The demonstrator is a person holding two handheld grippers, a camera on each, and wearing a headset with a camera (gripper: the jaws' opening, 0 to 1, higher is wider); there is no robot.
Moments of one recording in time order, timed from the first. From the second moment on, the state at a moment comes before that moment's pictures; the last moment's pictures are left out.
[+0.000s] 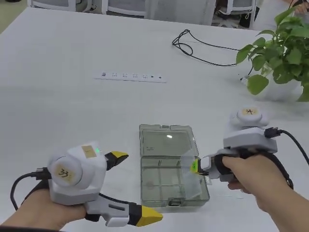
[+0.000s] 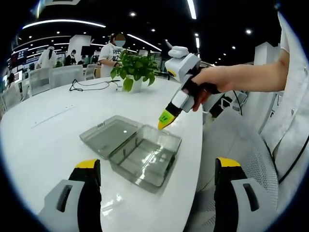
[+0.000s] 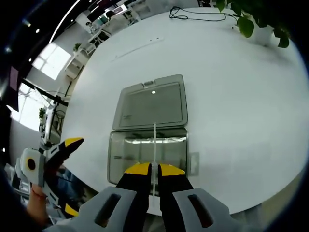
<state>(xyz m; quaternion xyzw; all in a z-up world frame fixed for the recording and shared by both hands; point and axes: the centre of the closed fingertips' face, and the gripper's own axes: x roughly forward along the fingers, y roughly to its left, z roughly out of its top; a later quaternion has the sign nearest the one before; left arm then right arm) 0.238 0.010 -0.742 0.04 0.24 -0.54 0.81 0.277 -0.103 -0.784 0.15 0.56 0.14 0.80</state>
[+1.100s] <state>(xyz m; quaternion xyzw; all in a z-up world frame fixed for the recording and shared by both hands) 0.241 0.007 -0.740 0.02 0.24 -0.54 0.81 0.279 -0.103 -0.793 0.14 0.57 0.13 0.80</state>
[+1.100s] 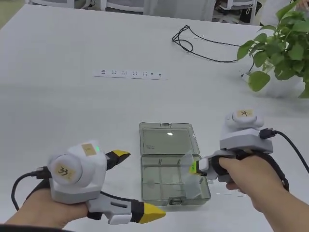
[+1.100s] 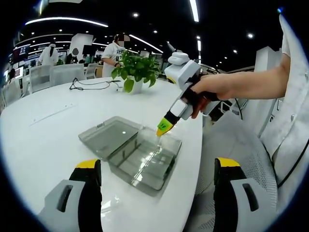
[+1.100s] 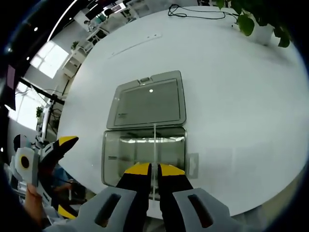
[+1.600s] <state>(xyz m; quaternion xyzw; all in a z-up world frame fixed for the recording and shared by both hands) 0.240 0.006 -0.741 0.02 0.24 -0.54 0.80 0.278 -0.101 -0.794 0.13 0.57 0.14 0.80</state>
